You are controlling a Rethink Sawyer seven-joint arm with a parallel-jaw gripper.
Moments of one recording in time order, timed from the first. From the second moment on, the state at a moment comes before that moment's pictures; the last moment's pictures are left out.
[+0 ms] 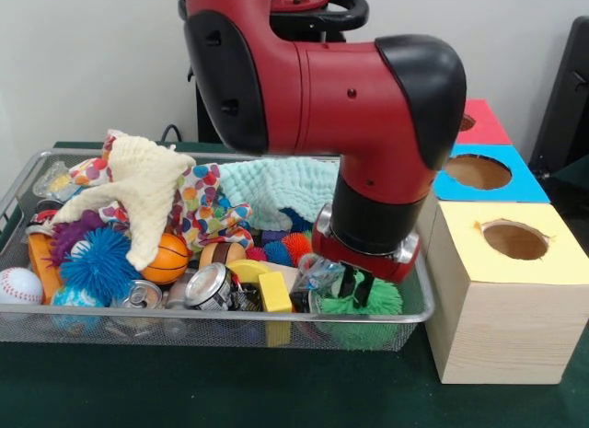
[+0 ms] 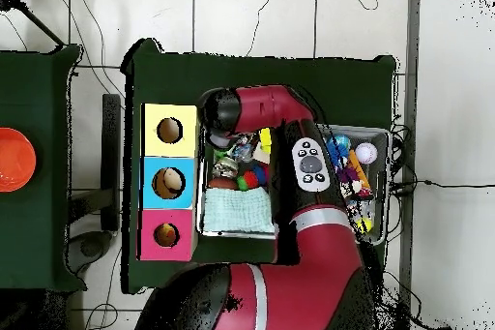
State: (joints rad) arm -0.25 -0.31 0.25 1.09 -0.40 0.99 2.25
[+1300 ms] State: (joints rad) arm -0.30 -0.60 0.25 1.26 -0.38 1.10 2.25
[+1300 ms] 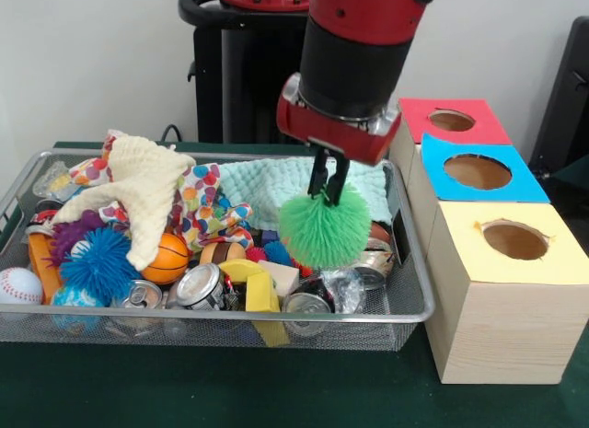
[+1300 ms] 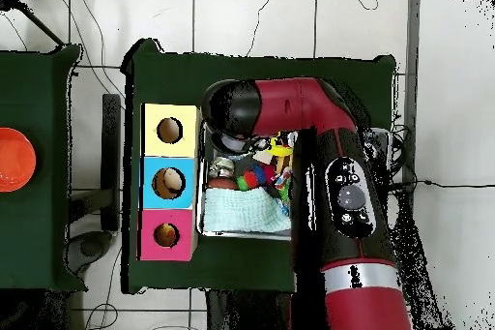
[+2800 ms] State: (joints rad) arm -0.36 -0.87 0.28 1.64 -0.36 1.08 2.25
